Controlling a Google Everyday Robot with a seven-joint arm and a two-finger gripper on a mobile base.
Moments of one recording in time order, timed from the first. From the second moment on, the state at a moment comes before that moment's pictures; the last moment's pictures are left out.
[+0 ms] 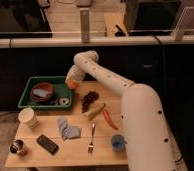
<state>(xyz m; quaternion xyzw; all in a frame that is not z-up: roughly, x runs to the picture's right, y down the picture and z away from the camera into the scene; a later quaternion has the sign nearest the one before) -0.169 -0.052 0.906 0.01 -0.32 -0.61 0.73</state>
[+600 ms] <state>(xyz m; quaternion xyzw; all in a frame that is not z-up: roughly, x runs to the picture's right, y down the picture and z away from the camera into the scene) -0.214 -0.045 0.901 0.03 -0.35 -0.65 0.67</state>
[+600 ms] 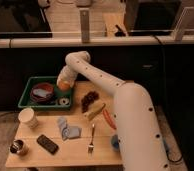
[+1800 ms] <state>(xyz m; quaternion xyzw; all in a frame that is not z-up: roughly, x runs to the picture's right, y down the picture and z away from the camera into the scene) -0.225 -0.038 0.895 0.06 -0.38 -0.69 0.62</state>
